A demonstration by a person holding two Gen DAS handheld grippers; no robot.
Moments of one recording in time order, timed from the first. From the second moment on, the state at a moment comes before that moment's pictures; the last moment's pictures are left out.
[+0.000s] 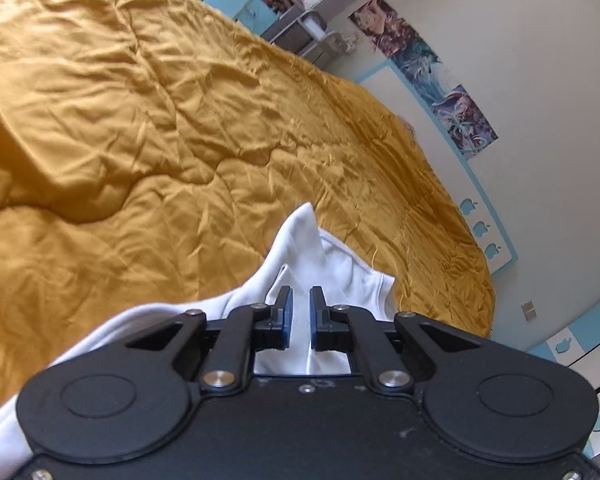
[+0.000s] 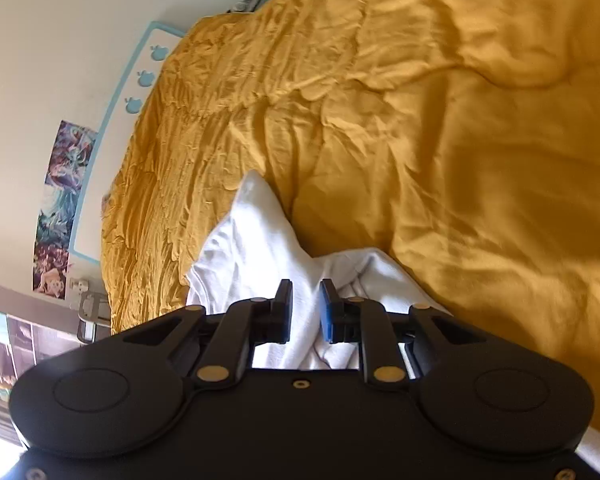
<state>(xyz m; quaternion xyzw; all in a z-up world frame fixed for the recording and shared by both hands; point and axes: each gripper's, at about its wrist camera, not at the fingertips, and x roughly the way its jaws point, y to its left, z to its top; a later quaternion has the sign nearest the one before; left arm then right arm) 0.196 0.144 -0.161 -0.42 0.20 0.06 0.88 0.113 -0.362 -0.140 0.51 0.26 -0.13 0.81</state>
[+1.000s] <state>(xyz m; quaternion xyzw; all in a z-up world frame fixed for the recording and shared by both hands) 0.234 0.102 -0.141 -0.29 0.32 -0.08 0.90 0.145 -0.305 -0.091 0.24 0.31 -0.04 0.92</state>
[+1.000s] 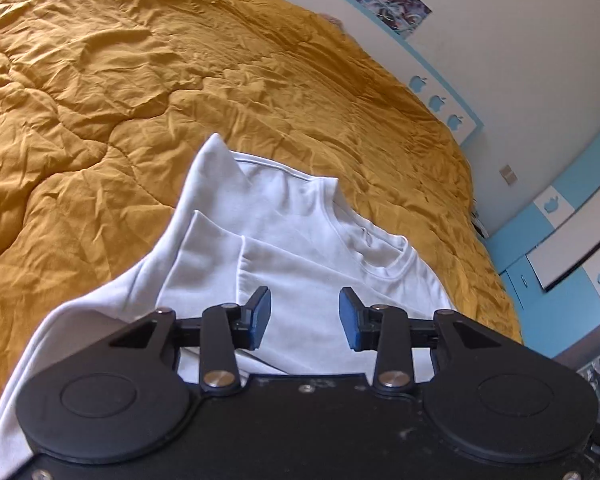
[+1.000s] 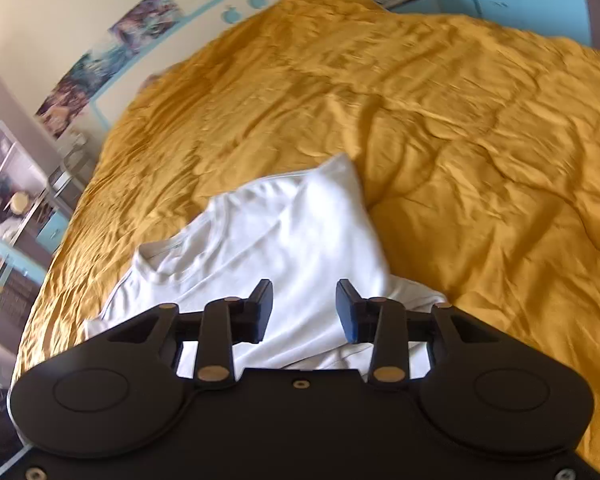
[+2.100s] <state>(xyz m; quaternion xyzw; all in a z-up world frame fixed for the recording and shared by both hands) 0.117 0.127 -0.102 -0.21 0.33 -0.12 0.91 0.057 -0.326 -0.088 0.14 0.35 0.04 0.93</state>
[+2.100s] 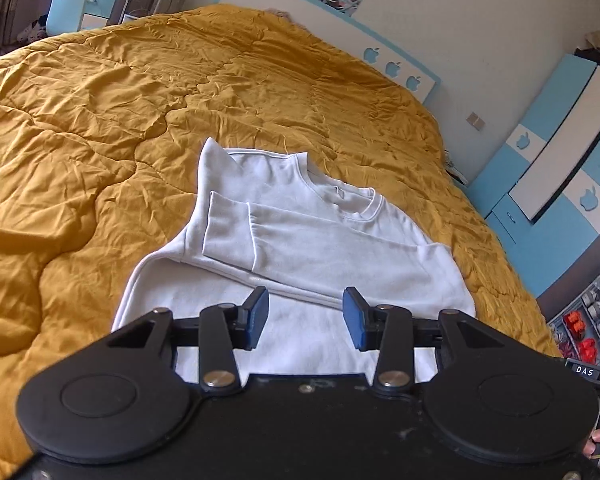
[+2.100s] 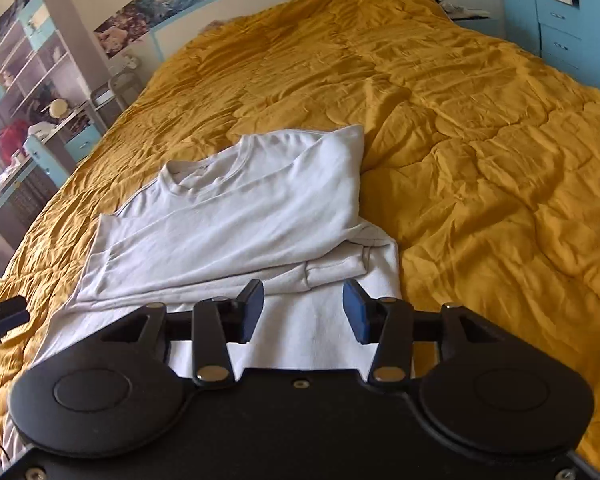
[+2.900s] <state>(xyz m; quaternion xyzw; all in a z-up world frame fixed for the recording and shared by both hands) -0.083 0.225 -0.139 -0.28 0.39 -0.10 0.87 -0.124 -0.379 -0.086 0.14 0.37 0.09 0.91</state>
